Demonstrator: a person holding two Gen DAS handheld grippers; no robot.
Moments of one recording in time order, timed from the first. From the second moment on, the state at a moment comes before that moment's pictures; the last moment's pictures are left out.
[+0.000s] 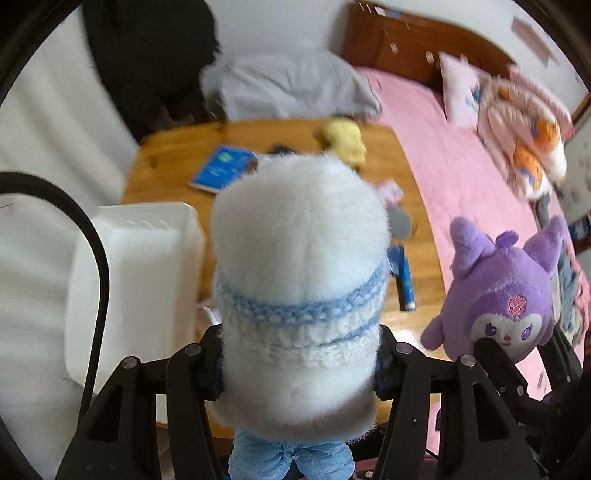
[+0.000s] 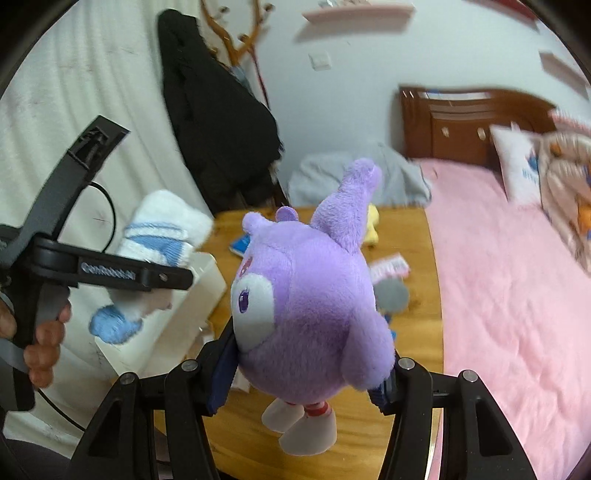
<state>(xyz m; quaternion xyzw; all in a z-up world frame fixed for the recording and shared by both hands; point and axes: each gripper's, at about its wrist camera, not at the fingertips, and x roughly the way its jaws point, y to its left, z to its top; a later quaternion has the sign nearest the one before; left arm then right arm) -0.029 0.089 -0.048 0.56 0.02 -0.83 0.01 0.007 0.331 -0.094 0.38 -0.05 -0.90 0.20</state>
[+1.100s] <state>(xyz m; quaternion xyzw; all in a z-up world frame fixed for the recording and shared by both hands) 0.023 -0.204 -0.132 0.59 0.06 -0.80 0.05 0.008 -0.011 -0.151 0.52 0.05 -0.80 0.29</state>
